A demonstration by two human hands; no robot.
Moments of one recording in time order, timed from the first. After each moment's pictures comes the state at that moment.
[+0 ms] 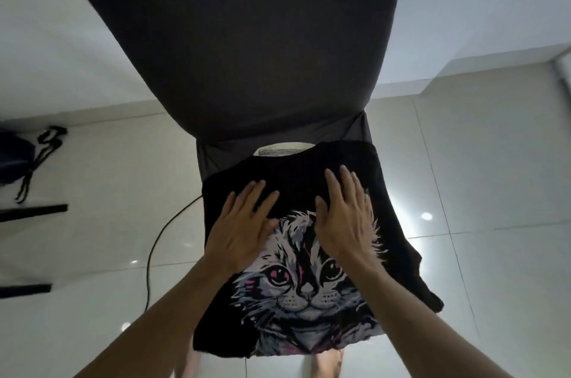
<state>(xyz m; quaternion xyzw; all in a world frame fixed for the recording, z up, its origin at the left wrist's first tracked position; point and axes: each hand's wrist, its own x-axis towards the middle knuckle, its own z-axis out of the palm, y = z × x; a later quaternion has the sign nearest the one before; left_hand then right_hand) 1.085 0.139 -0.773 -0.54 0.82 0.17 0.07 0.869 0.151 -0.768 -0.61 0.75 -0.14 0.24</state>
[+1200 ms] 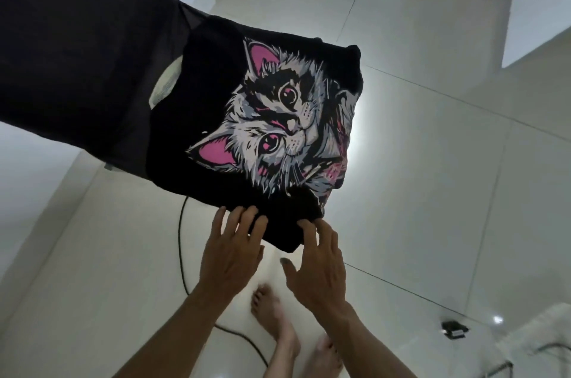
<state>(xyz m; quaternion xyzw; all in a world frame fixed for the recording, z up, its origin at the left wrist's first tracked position) 1.262 0.206 -0.811 -0.01 1.00 0.03 0.02 1.216 0.381 -0.811 -0.16 0.94 -0.23 0.17</state>
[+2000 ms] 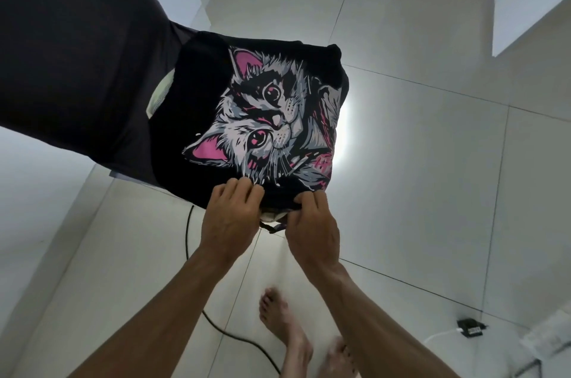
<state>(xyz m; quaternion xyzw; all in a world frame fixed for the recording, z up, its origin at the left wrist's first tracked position) 1.218 0.219 -0.766 0.02 0.99 0.05 -0.10 1.187 0.367 -0.791 -0.07 0.92 -0.37 0.06</state>
